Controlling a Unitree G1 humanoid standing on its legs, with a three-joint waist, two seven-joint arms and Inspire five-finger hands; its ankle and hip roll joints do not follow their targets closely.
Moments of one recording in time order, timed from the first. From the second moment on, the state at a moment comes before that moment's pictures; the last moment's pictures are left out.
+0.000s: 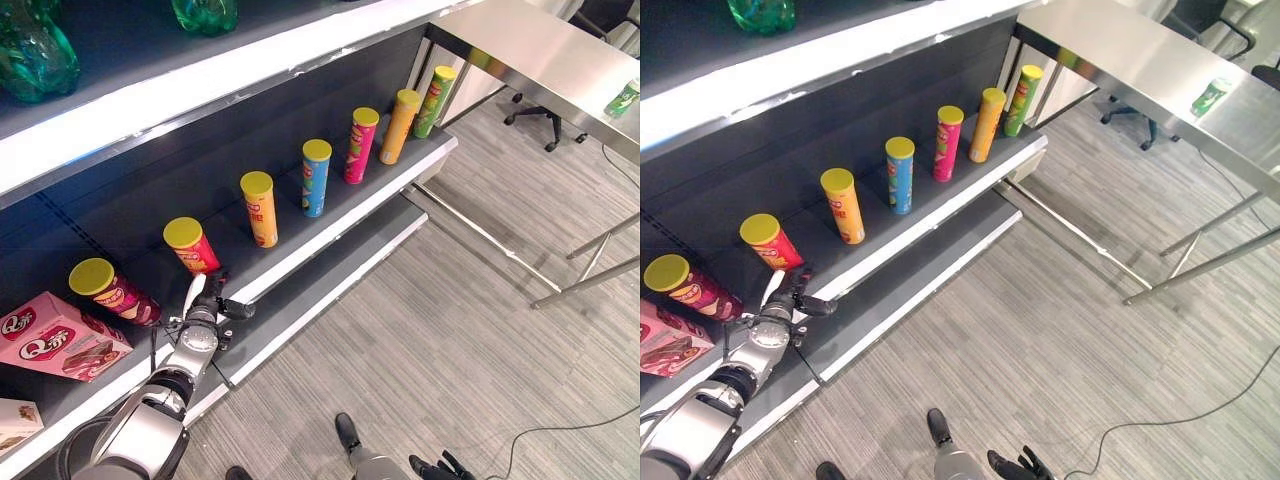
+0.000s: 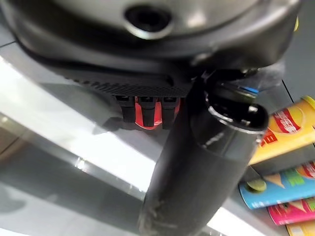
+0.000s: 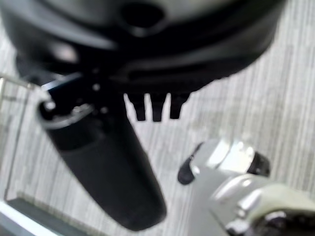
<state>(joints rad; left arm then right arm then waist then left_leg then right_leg) -0.61 0.45 -0.39 1.13 -0.19 -0.15 0.26 0.20 -0.19 0.09 1.01 0.76 -0.19 0.00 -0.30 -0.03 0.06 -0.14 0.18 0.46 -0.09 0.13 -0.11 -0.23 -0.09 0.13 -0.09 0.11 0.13</state>
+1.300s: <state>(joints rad) -0.01 0.12 -0.35 1.28 -0.22 -0.17 0.08 0.06 -0.18 -0.03 1.25 0.82 -0.16 -0.02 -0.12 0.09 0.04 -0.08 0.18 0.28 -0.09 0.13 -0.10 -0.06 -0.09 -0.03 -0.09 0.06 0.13</state>
